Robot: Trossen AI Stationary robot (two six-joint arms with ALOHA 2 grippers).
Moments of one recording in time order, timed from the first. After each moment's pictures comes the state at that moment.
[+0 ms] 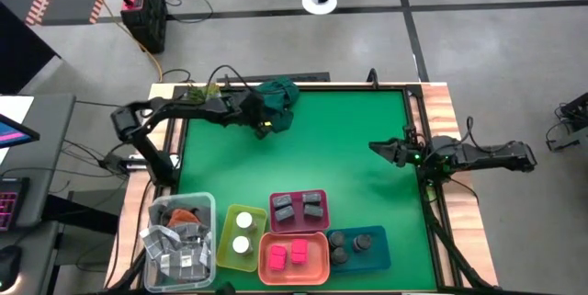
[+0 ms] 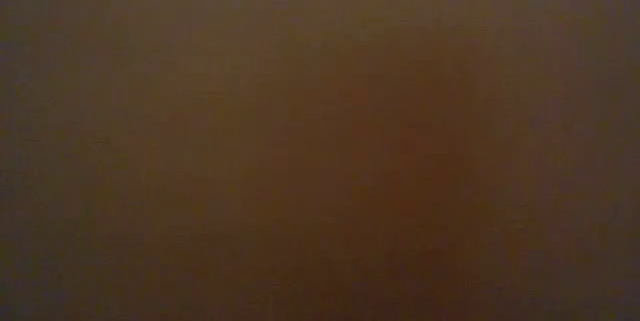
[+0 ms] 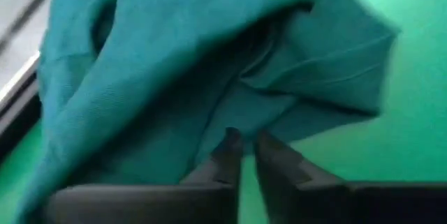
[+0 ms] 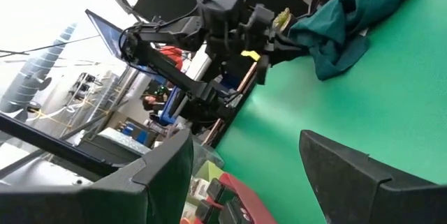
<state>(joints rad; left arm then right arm) 0.54 1.66 0.94 -0.21 -0.23 -0.02 0.07 0.11 0.12 -0.02 0.34 0.97</state>
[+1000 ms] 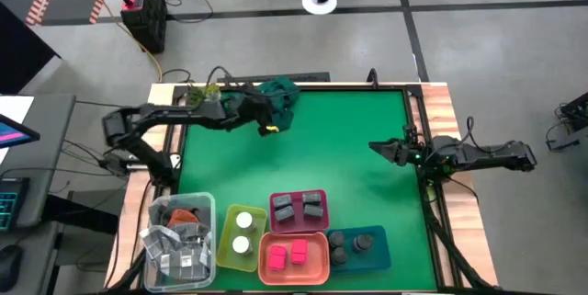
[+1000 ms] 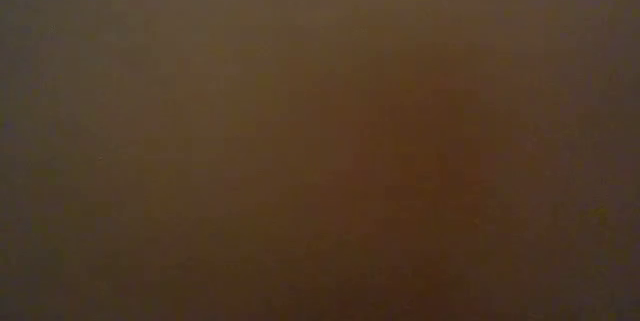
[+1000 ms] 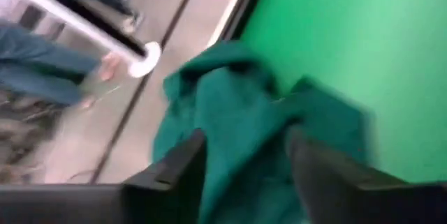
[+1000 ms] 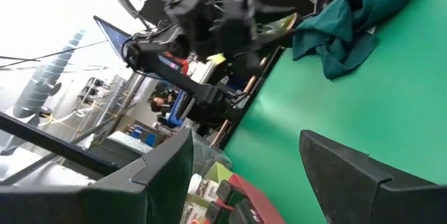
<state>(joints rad) 0.42 1.53 0.95 -0.05 -0.41 0.31 0.08 0.11 0.12 0.00 0.34 1.00</state>
